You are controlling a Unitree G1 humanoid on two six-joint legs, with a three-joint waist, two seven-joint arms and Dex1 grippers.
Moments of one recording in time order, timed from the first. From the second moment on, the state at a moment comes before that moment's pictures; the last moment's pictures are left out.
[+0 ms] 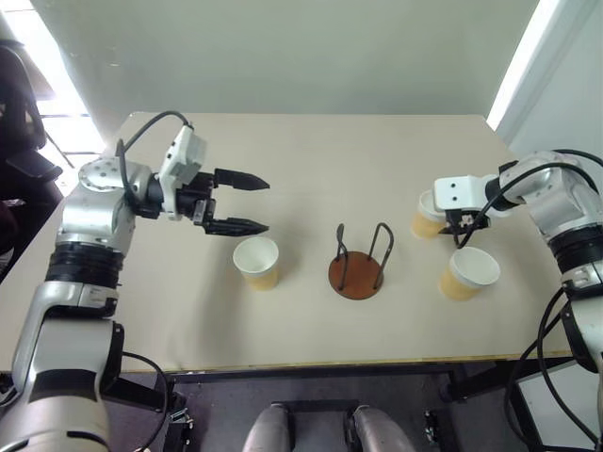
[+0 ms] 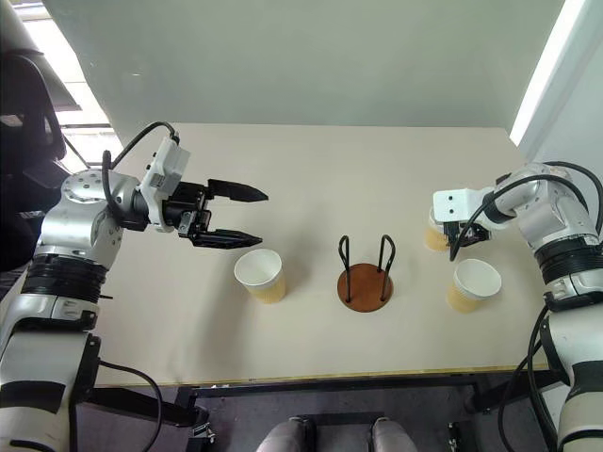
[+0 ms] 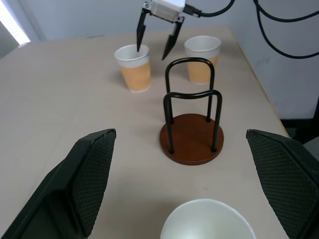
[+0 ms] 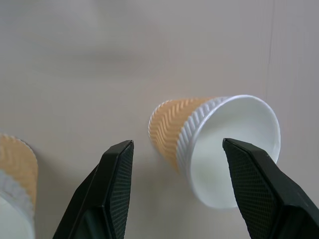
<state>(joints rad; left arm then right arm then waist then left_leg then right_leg) -0.96 0.82 -0.16 0.51 -0.52 0.16 -1.58 -1.12 -0.83 0.42 0.75 -0.42 -0.17 1.26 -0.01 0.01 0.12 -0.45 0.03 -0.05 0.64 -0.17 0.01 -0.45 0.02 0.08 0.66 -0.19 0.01</state>
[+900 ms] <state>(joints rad) -0.99 0.82 -0.20 0.50 -0.51 0.18 -1.58 -1.16 -0.85 0.45 0.64 -0.48 -0.26 1.36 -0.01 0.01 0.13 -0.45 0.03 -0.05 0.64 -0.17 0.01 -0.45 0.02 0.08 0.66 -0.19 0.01</state>
